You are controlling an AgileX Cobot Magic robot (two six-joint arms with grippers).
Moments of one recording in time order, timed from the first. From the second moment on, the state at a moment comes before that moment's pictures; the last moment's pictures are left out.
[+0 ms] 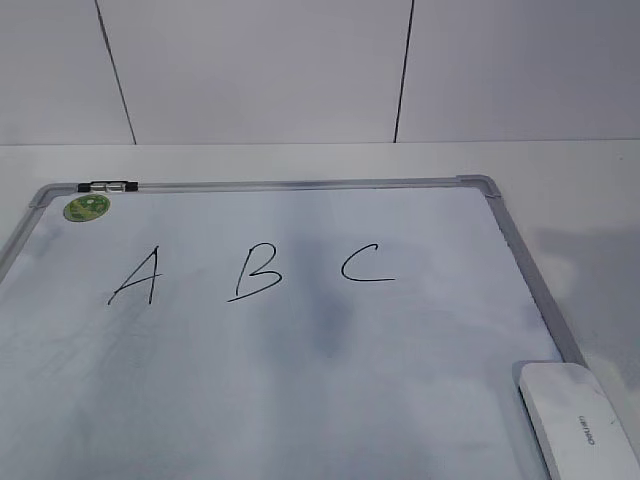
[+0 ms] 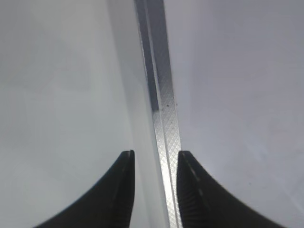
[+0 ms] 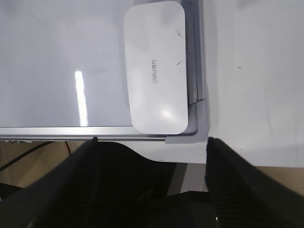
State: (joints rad) left arm 0.13 1.81 -1.21 -0.10 1.00 0.27; right arm 0.11 0.93 -0.79 0.21 1.25 0.16
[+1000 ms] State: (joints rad) left arm 0.17 1.90 -1.21 -0.16 0.96 0.33; right arm 0.11 0.93 -0.79 0.21 1.25 0.15
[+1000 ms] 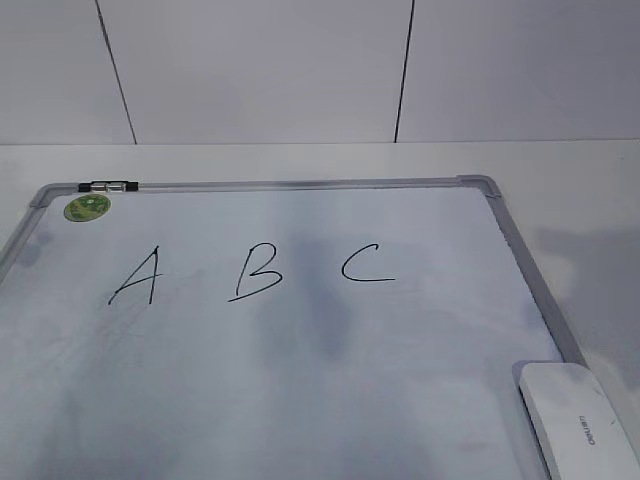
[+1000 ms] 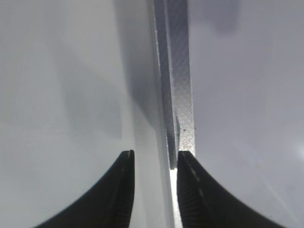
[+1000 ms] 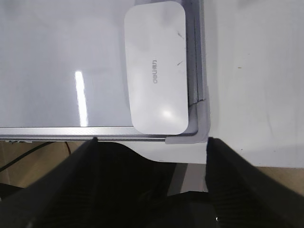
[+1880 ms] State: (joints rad) left arm 0.17 1.92 -1.22 -0.20 0.95 0.35; right arm 0.11 0.93 -0.79 0.21 1.25 0.16
